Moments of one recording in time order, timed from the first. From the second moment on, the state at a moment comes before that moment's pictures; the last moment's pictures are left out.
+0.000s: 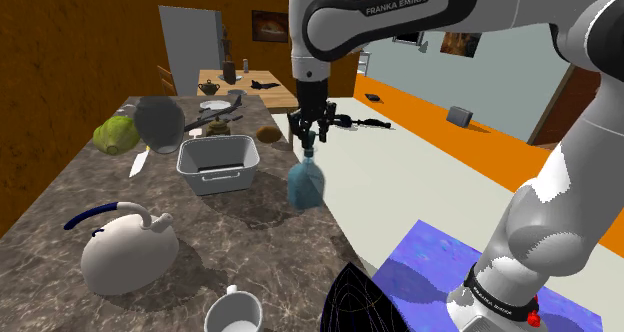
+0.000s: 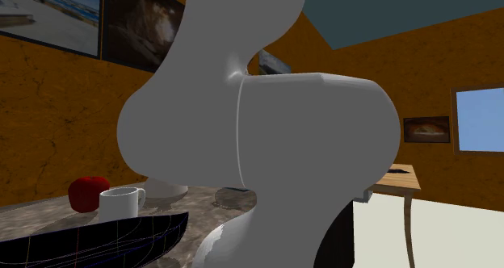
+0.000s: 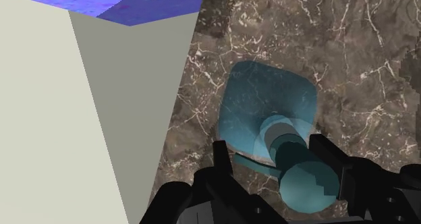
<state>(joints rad) 0.02 -0.08 0.26 -1.94 -0.03 1.75 0.41</state>
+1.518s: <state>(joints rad) 0.07 -0.29 0.31 -1.89 0.05 1.50 0.50</state>
